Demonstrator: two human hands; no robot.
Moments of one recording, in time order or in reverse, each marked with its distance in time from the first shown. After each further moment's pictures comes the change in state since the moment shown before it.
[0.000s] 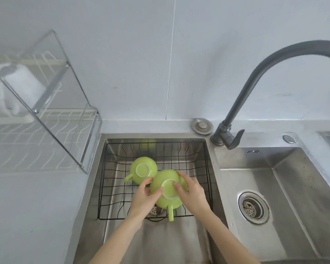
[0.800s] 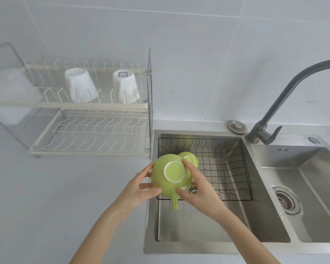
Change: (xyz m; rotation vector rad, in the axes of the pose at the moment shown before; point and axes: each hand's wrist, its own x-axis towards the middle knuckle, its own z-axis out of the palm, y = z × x) left_hand -0.097 -0.011 -0.219 0.017 -0.247 0.283; right_hand -0.114 -0.124 0.104 0.021 -0.063 -0.317
